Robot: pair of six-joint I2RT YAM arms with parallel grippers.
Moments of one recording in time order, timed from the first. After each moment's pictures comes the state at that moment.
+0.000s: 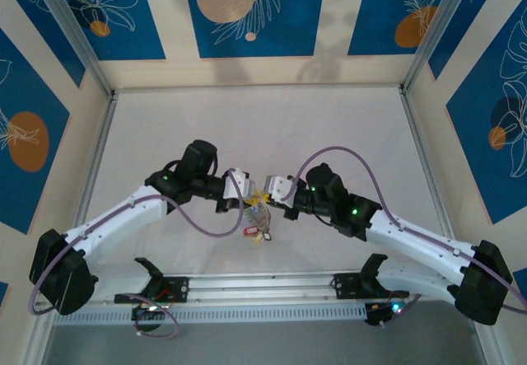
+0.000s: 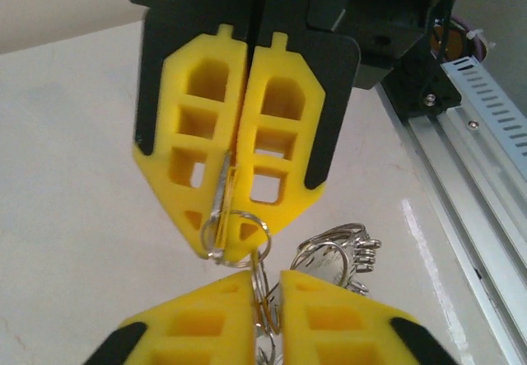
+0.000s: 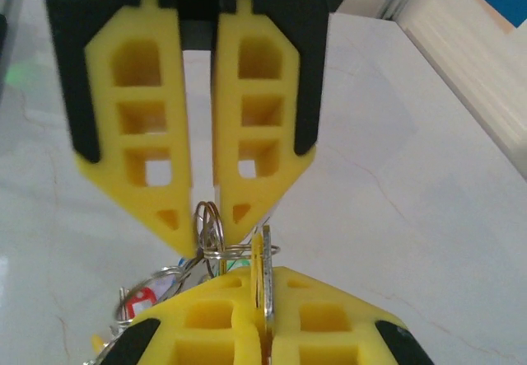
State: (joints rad) left arm -0.67 1.22 0.89 -0.39 0.79 0.76; right arm 0.88 1.00 0.67 -0.12 -0.22 -0.47
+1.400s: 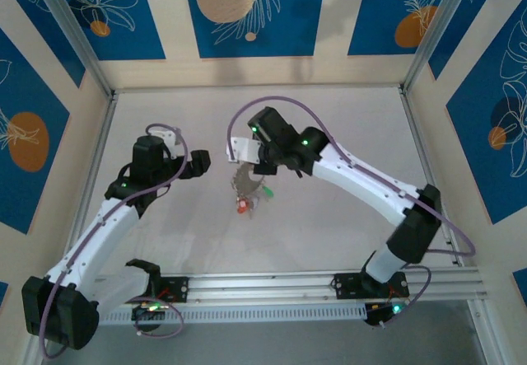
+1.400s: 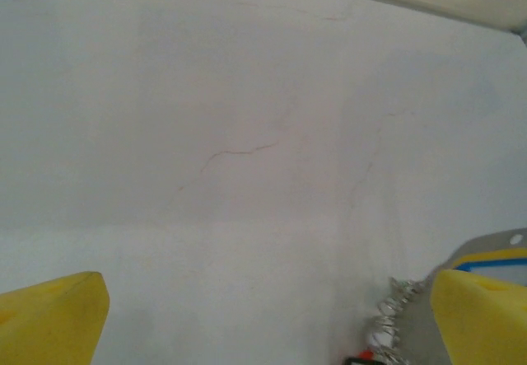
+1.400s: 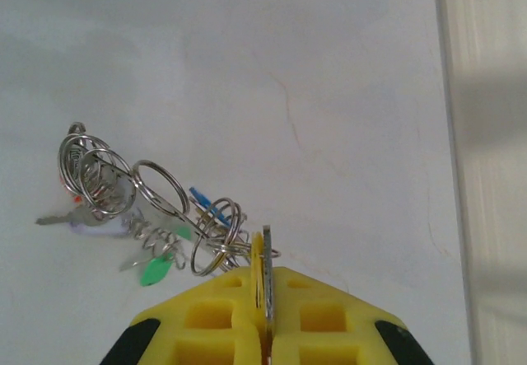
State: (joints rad) left arm -0.27 1.00 0.80 -0.40 0.12 -0.39; right arm 0.86 1.63 1.60 -0.83 0.06 -0.74
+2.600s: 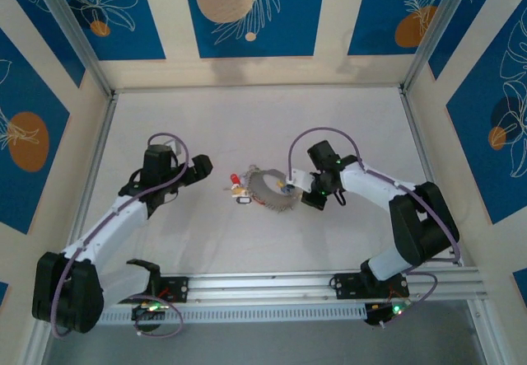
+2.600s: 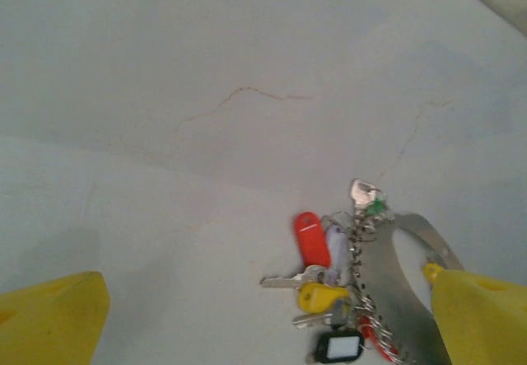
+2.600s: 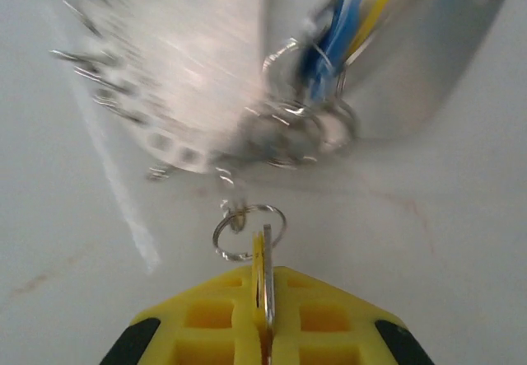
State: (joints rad) left arm -0.28 1.12 0.66 -0.23 0.14 -0.61; right arm 0.44 1.53 0.86 -0.65 -0.21 -0.75
